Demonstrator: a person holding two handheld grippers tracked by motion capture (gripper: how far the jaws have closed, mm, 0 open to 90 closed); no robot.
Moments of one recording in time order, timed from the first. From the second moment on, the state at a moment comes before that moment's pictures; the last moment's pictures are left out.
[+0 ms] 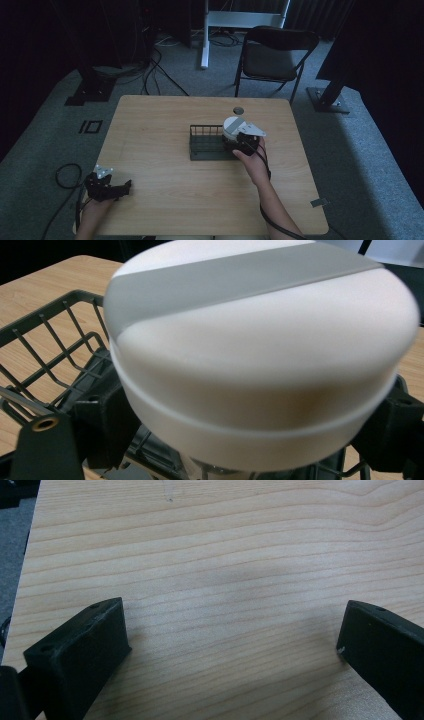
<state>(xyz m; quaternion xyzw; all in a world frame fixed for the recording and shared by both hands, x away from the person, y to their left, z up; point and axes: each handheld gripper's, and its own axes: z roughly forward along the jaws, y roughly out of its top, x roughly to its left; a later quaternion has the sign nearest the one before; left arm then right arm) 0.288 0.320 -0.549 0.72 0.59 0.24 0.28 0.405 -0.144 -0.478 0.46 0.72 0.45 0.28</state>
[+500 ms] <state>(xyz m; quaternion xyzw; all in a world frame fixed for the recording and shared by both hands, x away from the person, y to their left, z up) 0.288 0.320 -0.549 0.72 0.59 0.24 0.28 0.398 -0.151 -0.476 0.45 0.71 0.45 0.28</state>
